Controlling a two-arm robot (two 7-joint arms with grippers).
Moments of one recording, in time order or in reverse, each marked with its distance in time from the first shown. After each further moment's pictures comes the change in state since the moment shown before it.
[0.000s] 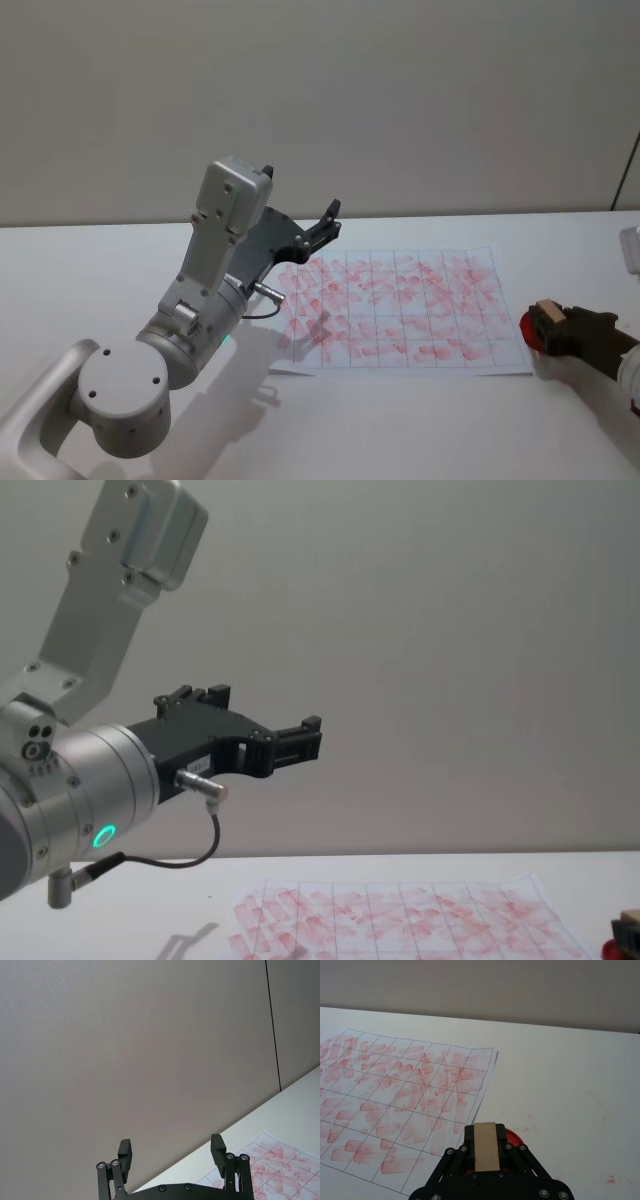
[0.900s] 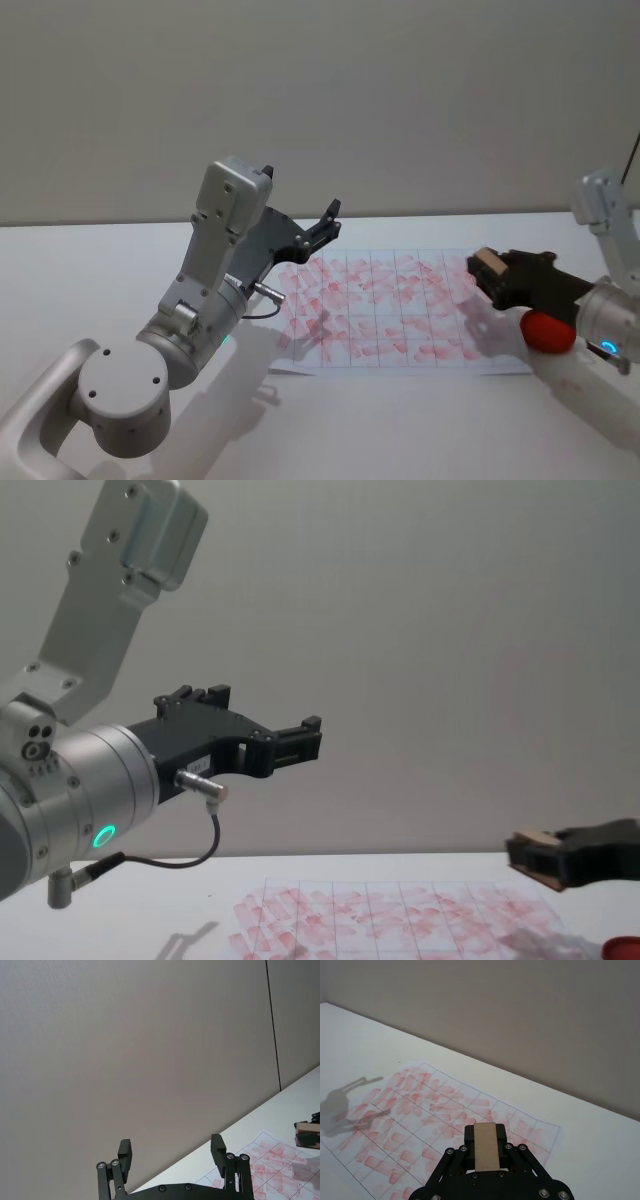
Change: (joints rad) left arm 0.000 0.000 0.000 0.000 0.000 0.000 0.000; right arm 0.173 -0.044 -0.045 0.113 -0.138 -0.116 0.279
